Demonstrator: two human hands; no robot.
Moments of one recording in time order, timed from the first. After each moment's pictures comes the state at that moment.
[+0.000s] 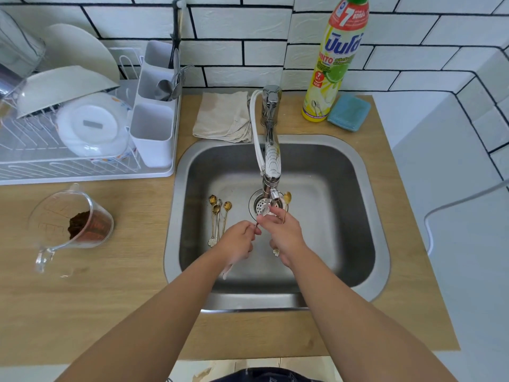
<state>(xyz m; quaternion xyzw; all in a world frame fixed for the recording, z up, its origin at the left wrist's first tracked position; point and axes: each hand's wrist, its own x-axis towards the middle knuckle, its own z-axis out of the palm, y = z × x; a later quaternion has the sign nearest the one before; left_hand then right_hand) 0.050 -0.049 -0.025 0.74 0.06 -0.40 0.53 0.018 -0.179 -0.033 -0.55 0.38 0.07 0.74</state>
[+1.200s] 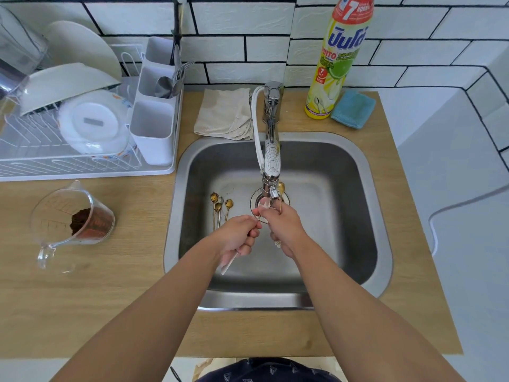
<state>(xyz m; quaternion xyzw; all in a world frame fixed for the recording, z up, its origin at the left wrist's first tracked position) 0.061 -0.051 0.009 0.63 0.16 -0.47 0.60 0.034 -0.186 -0.022 -0.64 0.33 0.12 0.68</state>
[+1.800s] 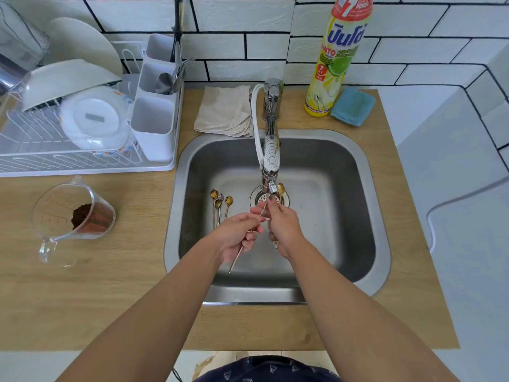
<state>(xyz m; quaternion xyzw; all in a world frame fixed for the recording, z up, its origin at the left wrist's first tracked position) 0.055 -0.049 -0.003 0.56 0.19 -0.46 0.66 0.026 -0.181 -0.033 -0.58 0.36 0.08 0.73</state>
